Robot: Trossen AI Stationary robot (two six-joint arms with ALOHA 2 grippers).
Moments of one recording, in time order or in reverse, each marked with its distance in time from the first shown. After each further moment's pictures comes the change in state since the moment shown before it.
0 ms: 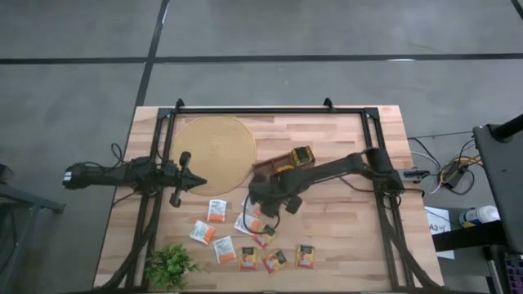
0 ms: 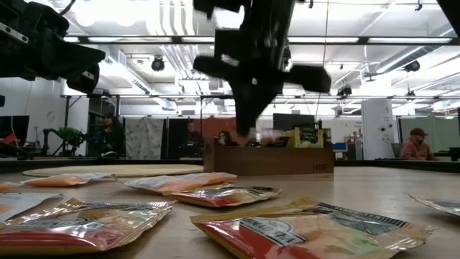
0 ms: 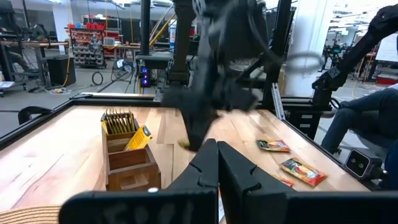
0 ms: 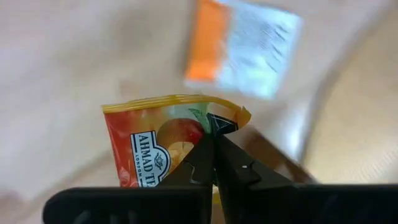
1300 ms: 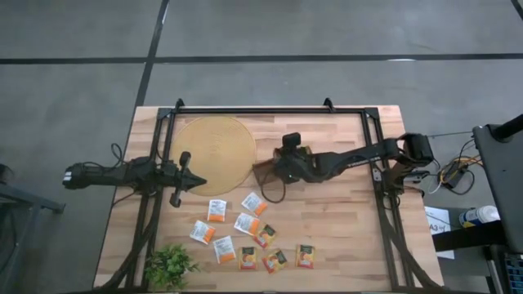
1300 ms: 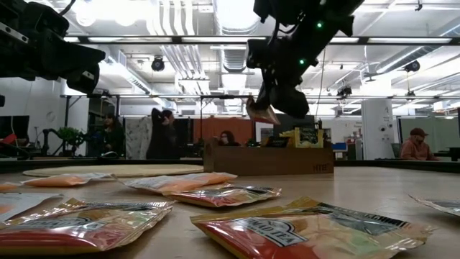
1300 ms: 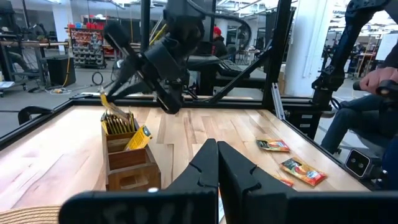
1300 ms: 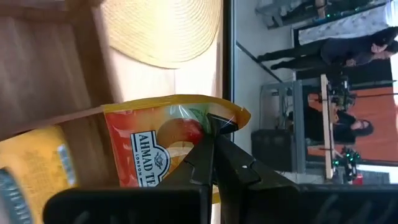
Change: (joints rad) left arm 0.000 0.000 0.000 0.000 0.000 0.000; right arm -0.126 -0.393 -0.614 0.689 0.602 0.383
